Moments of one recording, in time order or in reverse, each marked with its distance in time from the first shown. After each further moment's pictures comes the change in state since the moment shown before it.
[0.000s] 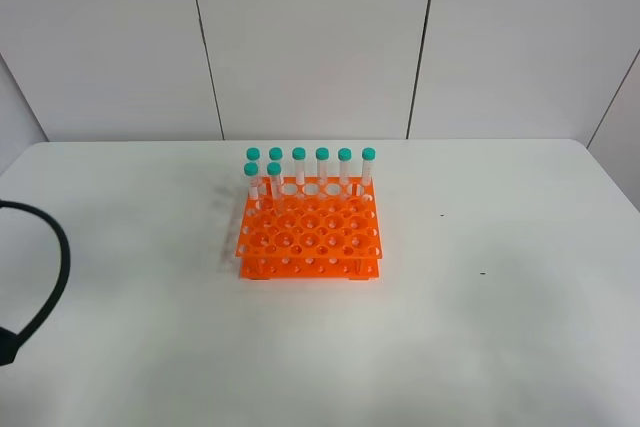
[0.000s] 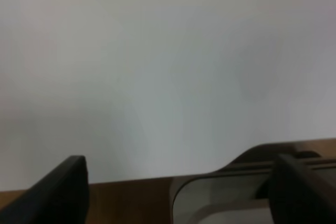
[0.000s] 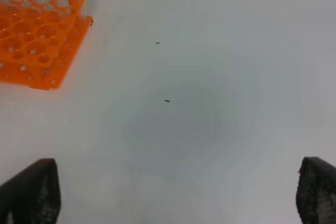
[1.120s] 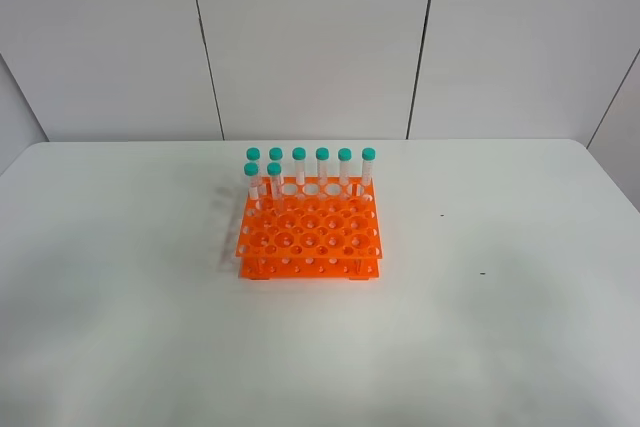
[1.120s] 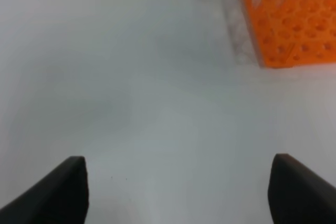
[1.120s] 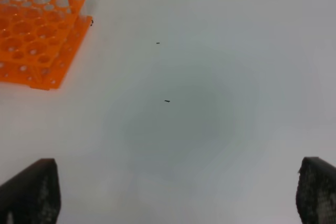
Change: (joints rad) left arm 0.000 -0.671 0.033 -0.004 0.051 0.003; right arm 0.000 0.000 0.000 0.000 0.000 0.000
